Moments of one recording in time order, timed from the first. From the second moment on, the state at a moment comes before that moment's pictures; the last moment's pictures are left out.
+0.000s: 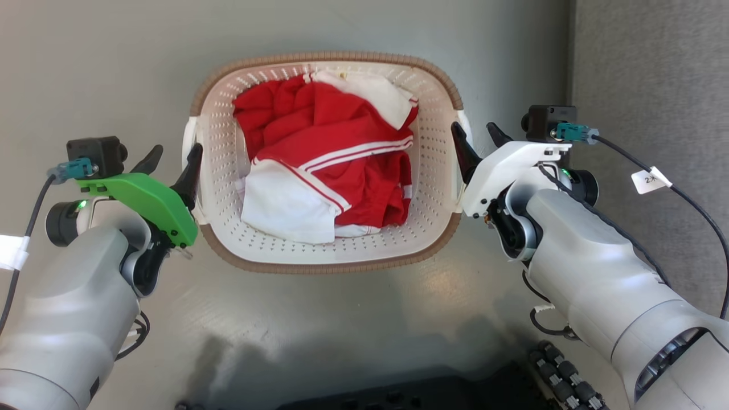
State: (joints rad) left arm -0.86 0.29 -1.01 0.92 -1.19 -0.12 -0.25; right arm -0.85 -0.06 0.92 1.02 1.04 -0.08 -0.25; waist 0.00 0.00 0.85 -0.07
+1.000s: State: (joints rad) left arm -0.71 0.32 -0.75 0.70 -1.02 -0.12 -0.25; right arm -0.71 -0.11 0.67 0.81 0.78 -0.08 -0.25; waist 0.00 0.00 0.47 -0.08
